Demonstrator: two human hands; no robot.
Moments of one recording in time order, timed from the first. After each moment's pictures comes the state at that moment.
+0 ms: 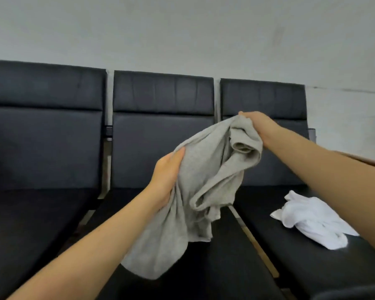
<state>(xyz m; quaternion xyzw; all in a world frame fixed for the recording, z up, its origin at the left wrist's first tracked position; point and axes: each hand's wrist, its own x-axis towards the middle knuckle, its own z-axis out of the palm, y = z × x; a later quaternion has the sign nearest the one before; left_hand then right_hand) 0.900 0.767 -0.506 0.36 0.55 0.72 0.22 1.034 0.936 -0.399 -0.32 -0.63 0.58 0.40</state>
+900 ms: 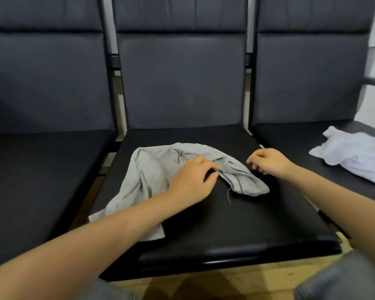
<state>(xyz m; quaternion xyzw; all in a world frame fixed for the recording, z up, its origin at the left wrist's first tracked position) 0.844 0.746 -0.681 0.62 0.72 0.33 -0.02 0.998 0.936 -0.660 -0.42 -0.83 0.34 0.16</state>
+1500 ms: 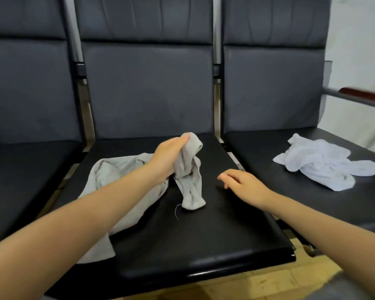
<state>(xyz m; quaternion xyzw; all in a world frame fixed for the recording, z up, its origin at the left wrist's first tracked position) 0.857 0.823 -0.625 0.34 0.62 0.63 0.33 1.055 0.924 -0.672 -0.32 -0.89 0.29 0.14</state>
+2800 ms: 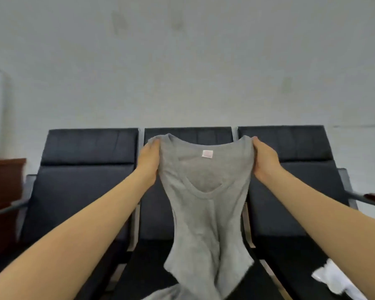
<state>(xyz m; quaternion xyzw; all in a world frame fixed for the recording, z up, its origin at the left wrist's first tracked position) 0.802 0.725 -0.372 0.32 0.55 0.77 0.08 0.986 0.910 -0.377 -0.17 -0.49 0.67 0.54</state>
